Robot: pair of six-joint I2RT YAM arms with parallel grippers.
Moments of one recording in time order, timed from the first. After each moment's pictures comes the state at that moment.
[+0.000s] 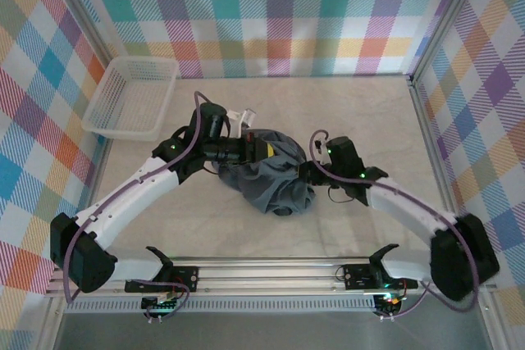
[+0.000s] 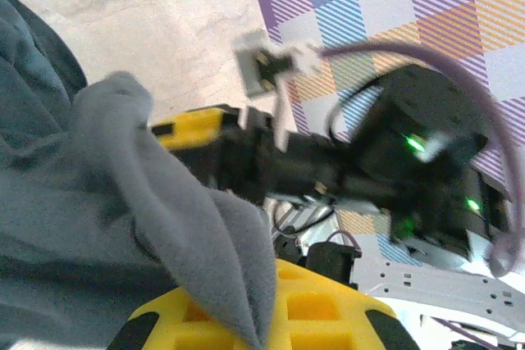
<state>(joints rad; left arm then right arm) -0.62 1.30 1.17 -0.43 0.60 -0.77 0.55 1.17 0.69 -0.27 -0.23 0.48</state>
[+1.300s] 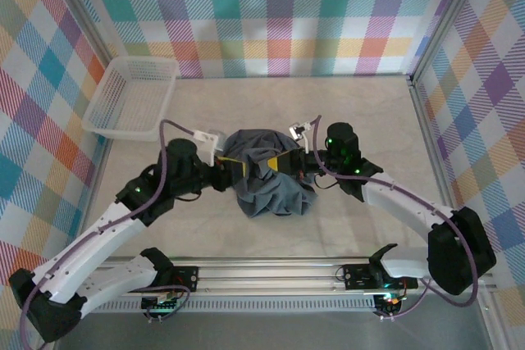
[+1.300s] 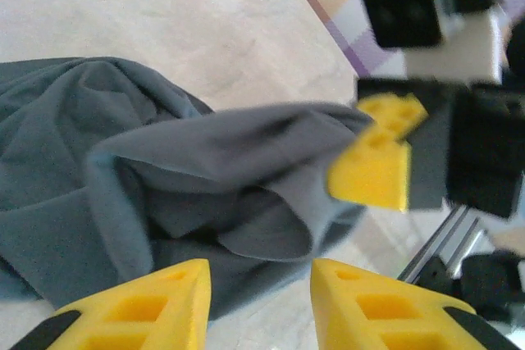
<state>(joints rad) -0.71 0.91 0.90 -0.48 0.16 -0.45 0.57 1.27 0.76 0.22 -0.89 0.64</state>
